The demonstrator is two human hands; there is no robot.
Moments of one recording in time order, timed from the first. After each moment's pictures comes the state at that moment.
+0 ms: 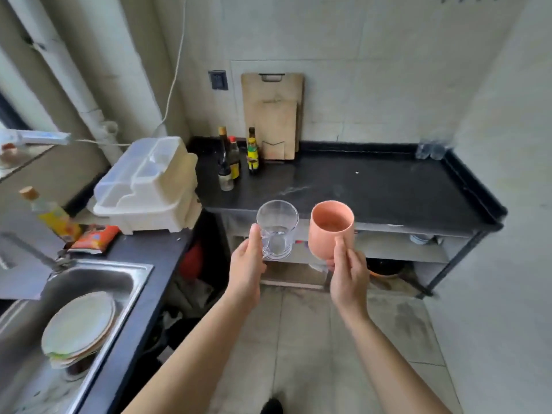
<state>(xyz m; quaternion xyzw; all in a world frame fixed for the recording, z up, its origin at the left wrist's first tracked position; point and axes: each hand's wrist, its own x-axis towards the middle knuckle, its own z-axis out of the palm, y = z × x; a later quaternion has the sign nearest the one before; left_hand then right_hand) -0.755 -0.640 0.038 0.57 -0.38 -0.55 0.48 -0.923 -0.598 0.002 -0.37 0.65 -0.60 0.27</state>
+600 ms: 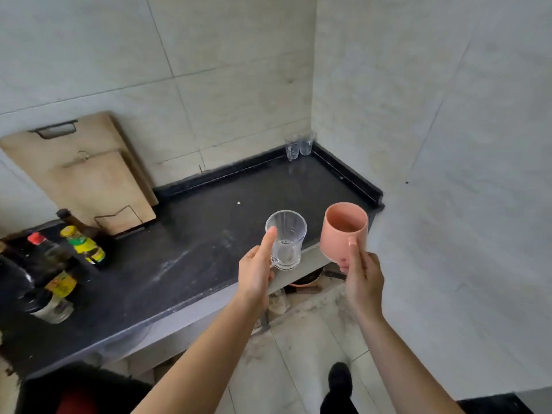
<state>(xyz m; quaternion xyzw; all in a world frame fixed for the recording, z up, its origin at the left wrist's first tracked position) -1.079 -0.857 0.021 0.47 -0.49 -0.69 0.27 -1.202 -0.721 -0.017 -0.12 0.75 -0.64 0.10</state>
